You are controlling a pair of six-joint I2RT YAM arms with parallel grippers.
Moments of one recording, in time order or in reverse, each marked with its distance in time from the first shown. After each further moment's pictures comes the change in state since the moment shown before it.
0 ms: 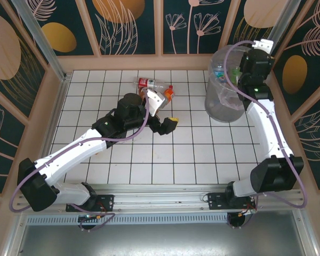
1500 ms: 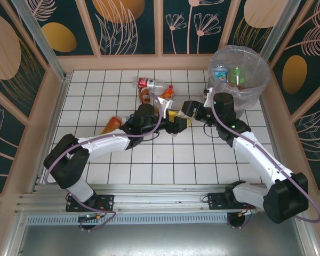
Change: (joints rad) left arm 0.003 0.313 -0.194 0.686 0.180 -0.505; right arm 0.341 -0.277 -0.551 -0.007 -0.937 0.700
